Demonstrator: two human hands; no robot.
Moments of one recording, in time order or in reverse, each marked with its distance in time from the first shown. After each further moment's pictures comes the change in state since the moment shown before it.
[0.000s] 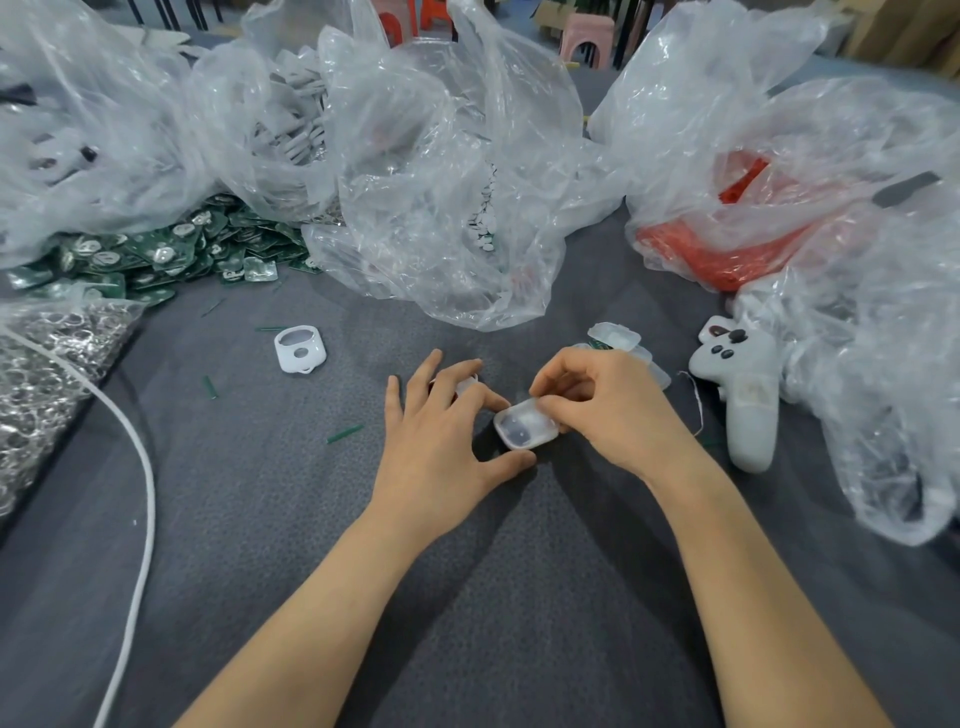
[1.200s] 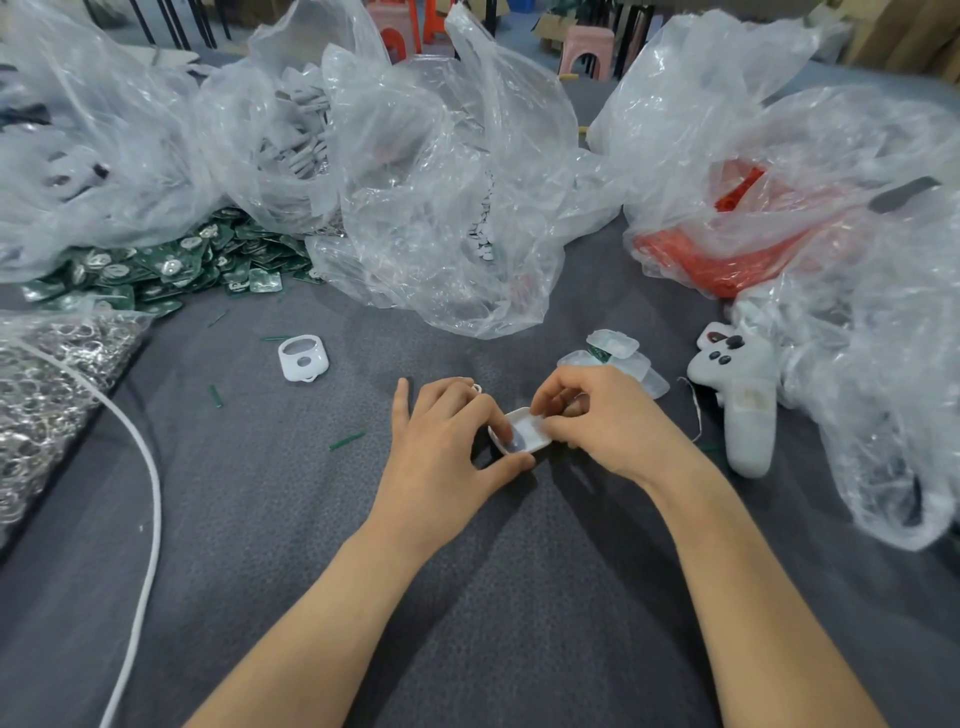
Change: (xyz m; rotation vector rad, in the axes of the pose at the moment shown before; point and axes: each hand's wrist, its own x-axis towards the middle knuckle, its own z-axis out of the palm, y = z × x) left_hand -0.004 0.006 -0.005 -0.075 0.083 0.089; right_hand 0.001 0.002 0.000 -0.049 -0.081 0.072
